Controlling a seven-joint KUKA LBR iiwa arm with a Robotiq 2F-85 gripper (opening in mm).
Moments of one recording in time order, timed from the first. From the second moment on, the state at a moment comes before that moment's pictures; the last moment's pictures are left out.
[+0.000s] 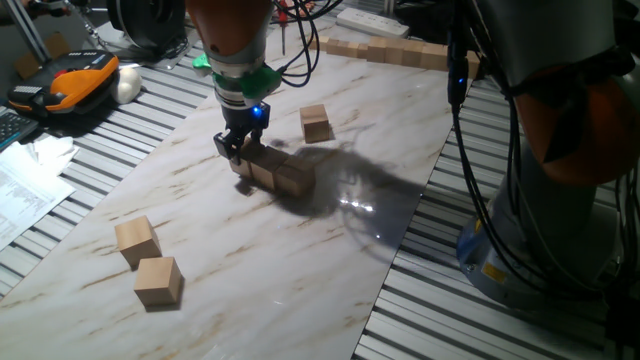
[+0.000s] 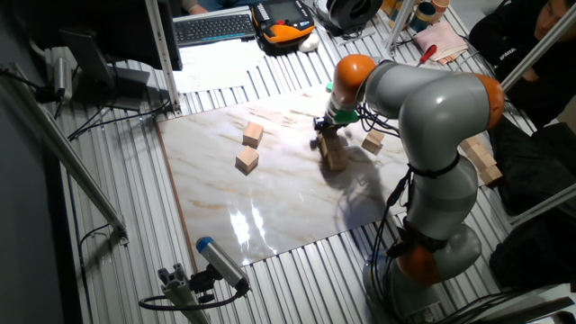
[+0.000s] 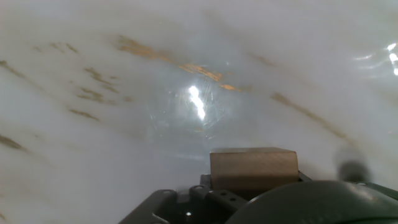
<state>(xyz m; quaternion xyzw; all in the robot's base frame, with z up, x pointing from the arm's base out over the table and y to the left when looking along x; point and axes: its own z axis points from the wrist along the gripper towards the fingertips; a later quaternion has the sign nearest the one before) 0.568 0.020 0.058 0.08 0.99 0.00 0.07</state>
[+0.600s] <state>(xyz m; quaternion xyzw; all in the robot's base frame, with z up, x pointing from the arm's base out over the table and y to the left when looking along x) 0.567 0.018 0.056 0.08 1.00 0.00 0.06</state>
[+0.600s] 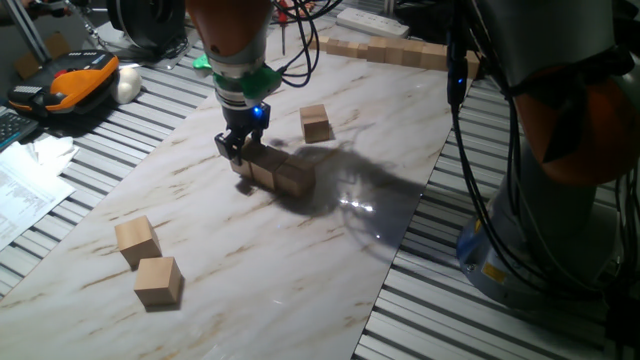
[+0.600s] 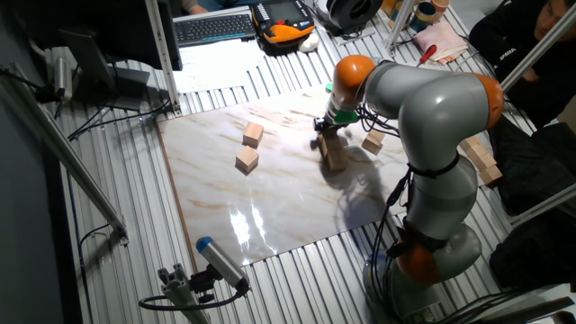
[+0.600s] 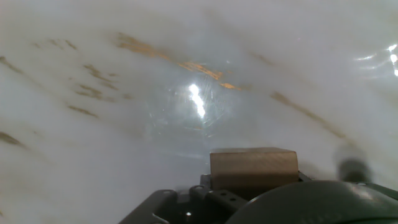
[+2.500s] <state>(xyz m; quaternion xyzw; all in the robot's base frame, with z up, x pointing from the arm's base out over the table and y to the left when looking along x) 0.579 0.044 0.142 0.16 0.99 0.03 -0.01</state>
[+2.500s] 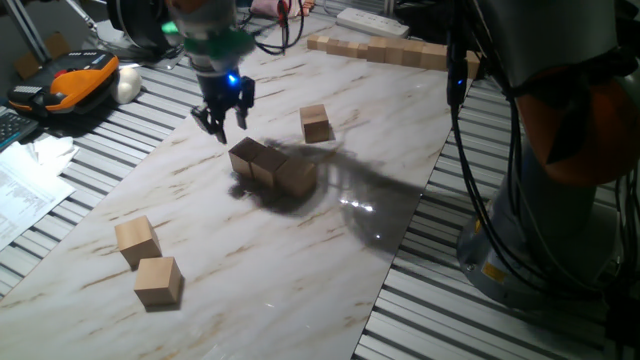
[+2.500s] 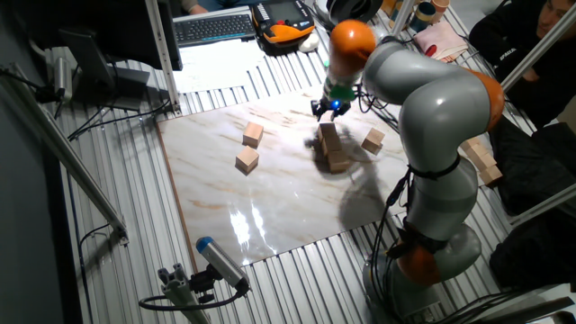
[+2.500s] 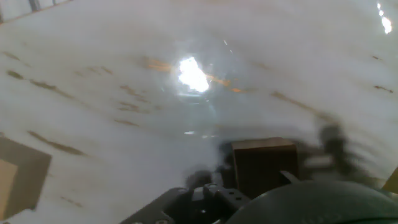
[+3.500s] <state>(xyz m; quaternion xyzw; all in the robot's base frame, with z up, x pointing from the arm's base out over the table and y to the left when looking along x) 0.577 0.064 0.143 0.25 0.97 -0.03 -0.03</state>
